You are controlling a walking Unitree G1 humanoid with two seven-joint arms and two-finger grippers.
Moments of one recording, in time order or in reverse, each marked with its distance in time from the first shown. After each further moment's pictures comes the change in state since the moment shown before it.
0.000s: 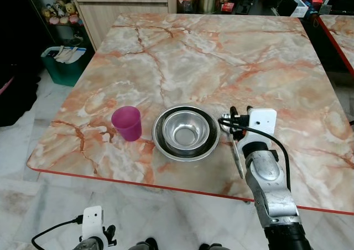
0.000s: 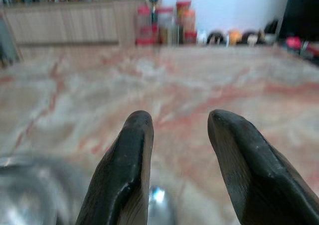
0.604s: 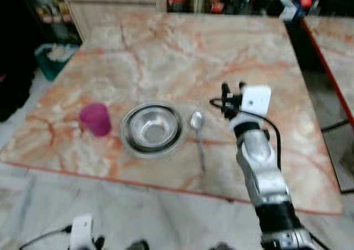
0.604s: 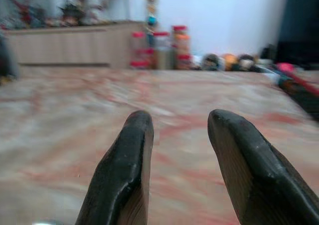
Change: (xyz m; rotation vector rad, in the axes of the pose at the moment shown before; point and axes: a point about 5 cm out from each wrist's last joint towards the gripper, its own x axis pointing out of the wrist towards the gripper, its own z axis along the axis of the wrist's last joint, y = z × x) left arm -0.008 0.024 -0.017 0.000 0.051 0.036; right arm 0.018 0.001 0.016 -0.007 -0.069 0.007
